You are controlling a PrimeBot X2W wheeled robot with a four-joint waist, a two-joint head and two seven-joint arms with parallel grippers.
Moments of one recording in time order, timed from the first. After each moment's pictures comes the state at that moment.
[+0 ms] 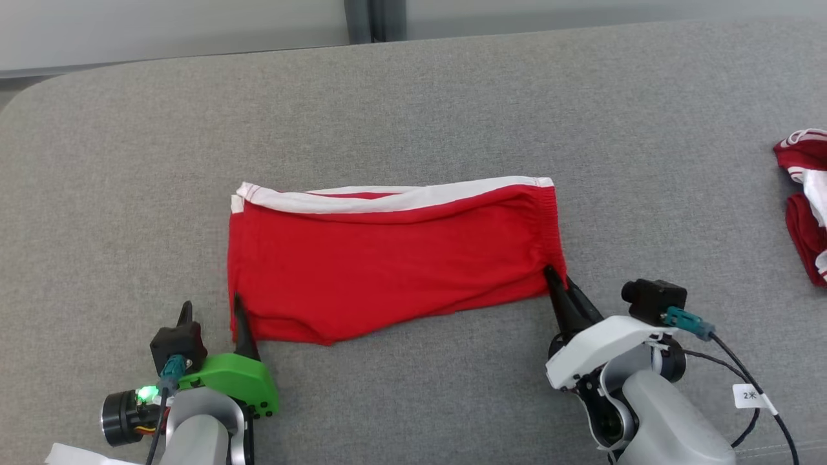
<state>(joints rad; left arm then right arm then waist) -0.29 0.05 -0.10 0.65 -0.22 0.14 -0.26 -0.36 -0.05 0.32 0.63 0.62 0.13 -0.26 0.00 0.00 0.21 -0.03</state>
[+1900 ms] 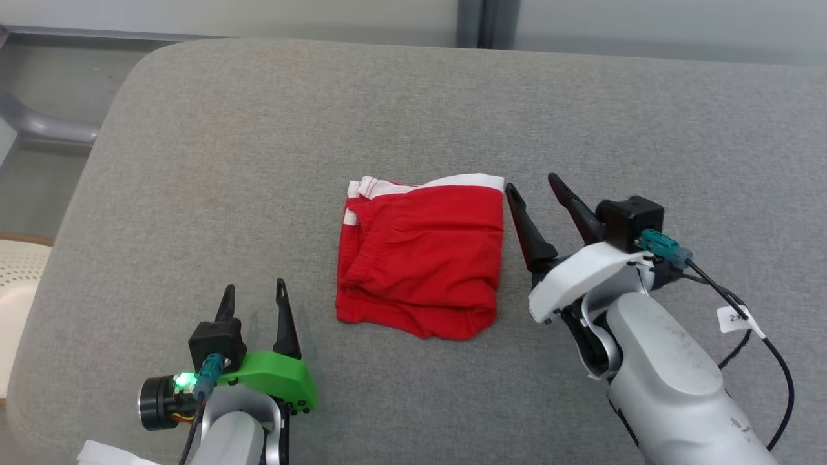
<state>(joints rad) -0.25 0.05 -0.26 0.52 -0.29 0.19 -0.26 -0.55 -0.05 0.34 0.60 0.39 0.13 -0.26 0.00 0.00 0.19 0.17</state>
